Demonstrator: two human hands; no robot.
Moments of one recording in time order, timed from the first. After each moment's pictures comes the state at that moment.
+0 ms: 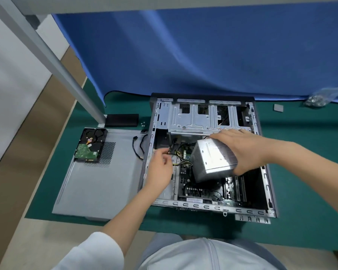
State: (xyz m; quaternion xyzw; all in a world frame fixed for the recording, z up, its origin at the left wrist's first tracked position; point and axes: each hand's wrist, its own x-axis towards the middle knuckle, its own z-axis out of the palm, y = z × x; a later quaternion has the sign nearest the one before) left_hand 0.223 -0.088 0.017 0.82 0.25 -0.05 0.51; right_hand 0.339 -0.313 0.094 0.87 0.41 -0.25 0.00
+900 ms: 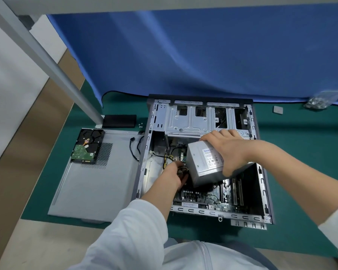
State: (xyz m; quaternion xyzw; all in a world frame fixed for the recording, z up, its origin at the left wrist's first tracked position) left_hand 0.270 -0.132 -0.026 0.32 0.58 -0.20 0.72; right_hand 0.349 -0.288 0.091 0.87 0.39 -0.31 0.02
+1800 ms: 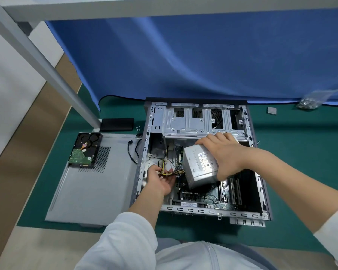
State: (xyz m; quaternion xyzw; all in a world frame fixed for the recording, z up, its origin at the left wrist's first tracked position) left_hand 0.242 -0.100 -0.034 0.22 0.56 -0.09 0.79; right_hand 0.330 -0.289 0.082 0.88 0.40 -0.25 0.00
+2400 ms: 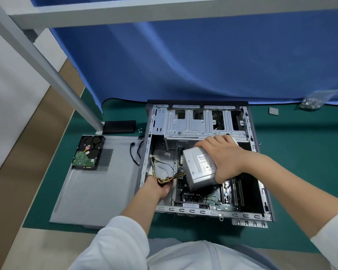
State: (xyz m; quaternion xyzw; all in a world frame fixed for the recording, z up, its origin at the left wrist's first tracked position) left_hand 0.236 -0.085 -0.021 0.24 0.64 -0.11 0.72; right_hand 0.323 -0.284 0.082 0.89 0.39 -0.23 0.00
